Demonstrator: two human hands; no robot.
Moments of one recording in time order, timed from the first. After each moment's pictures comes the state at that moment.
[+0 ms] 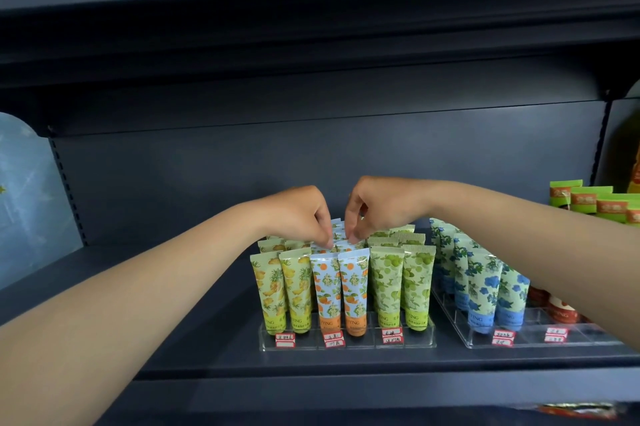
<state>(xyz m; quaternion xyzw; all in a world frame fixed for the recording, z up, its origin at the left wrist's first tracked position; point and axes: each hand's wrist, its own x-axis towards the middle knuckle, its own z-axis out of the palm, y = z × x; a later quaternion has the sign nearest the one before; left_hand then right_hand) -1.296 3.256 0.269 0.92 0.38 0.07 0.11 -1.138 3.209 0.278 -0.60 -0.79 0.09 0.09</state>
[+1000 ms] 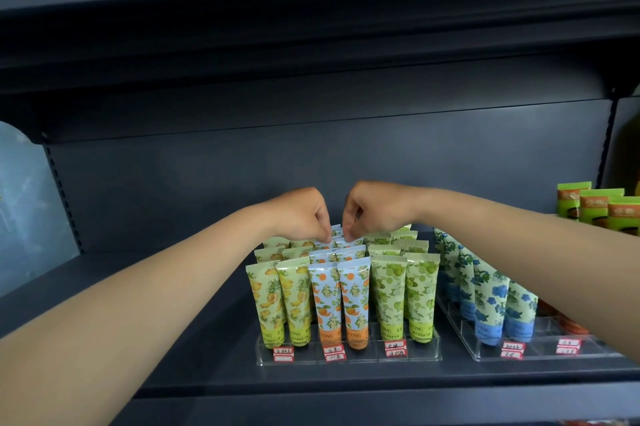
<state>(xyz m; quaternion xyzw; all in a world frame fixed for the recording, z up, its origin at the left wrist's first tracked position) -1.282 3.286 0.263 0.91 0.39 0.09 0.11 -1.132 3.236 0.267 -0.61 -0.78 0.07 0.10</state>
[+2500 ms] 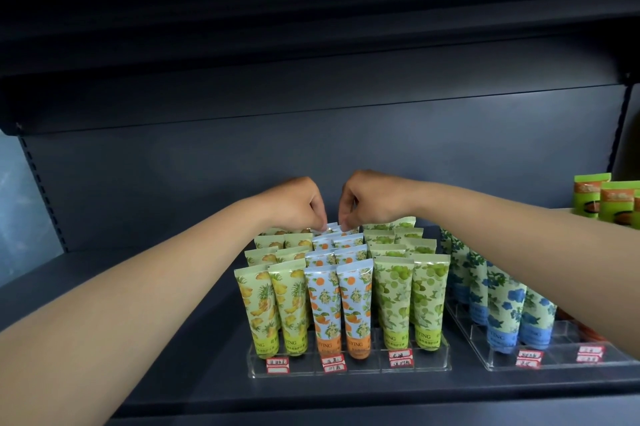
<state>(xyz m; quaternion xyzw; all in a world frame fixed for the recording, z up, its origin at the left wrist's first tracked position) -1.273 3.316 0.257 0.90 0.40 0.11 0.12 -1.125 3.265 0.261 -0.62 -0.77 0.06 0.12</state>
